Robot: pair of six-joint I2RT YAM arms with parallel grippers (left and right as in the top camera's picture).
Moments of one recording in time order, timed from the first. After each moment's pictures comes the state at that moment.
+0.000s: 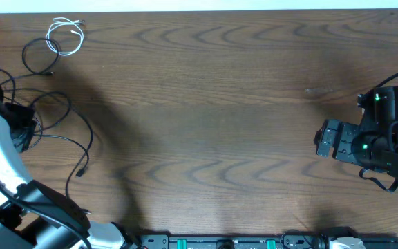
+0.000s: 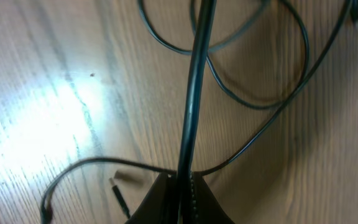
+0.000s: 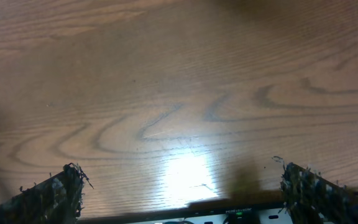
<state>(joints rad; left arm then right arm) 0.69 1.66 1.47 -1.10 -0.02 -0.69 0.11 1.13 1.51 -1.54 -0.03 0.37</state>
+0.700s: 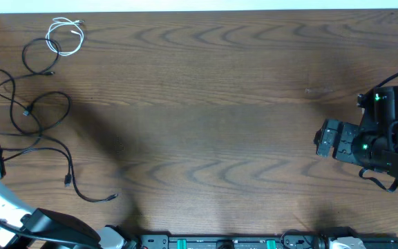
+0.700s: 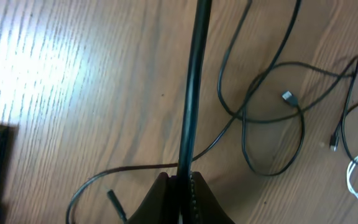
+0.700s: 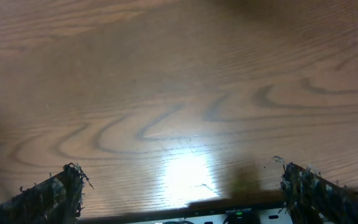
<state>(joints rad) 0.93 1.52 1.47 -1.18 -0.04 -0.96 0.11 1.13 1.51 -1.54 -0.03 0.37</state>
